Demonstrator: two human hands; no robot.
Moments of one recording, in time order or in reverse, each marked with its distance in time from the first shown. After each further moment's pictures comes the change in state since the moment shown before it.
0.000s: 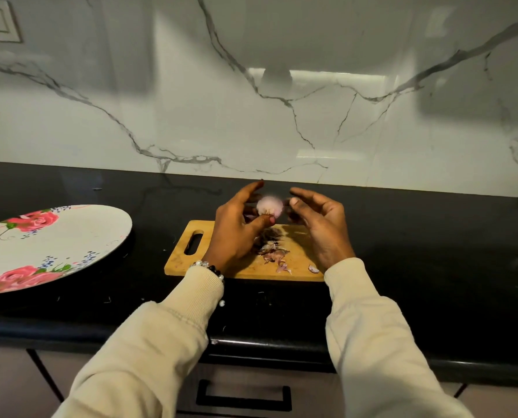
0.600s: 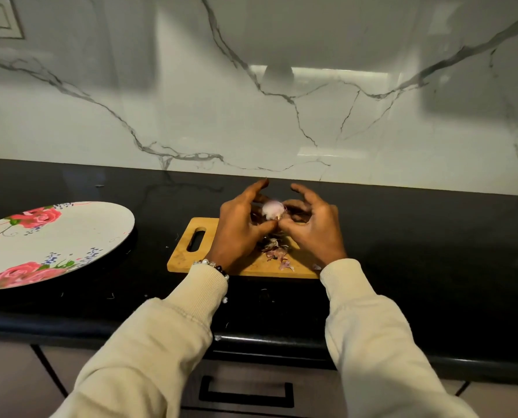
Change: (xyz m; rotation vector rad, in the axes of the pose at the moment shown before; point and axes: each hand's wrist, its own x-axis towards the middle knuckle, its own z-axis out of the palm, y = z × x) left_hand -0.001 0.000 -0.001 0.138 -0.033 0.102; right_hand -0.013 0.001 0.008 -0.604 -0.092 -0.350
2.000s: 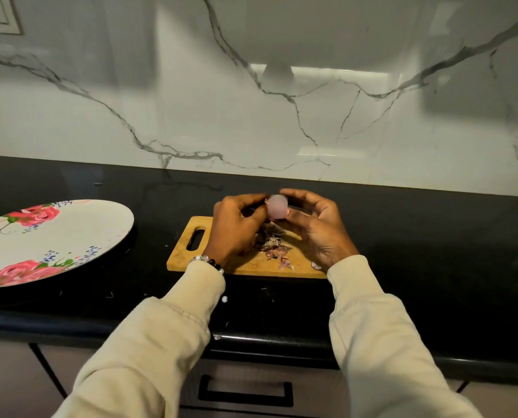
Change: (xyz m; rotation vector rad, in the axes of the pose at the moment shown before) left_hand 0.001 -0.002 0.000 -0.267 0.084 -0.235; right_hand 0.007 0.004 -0.004 0.738 -0.112 0.411
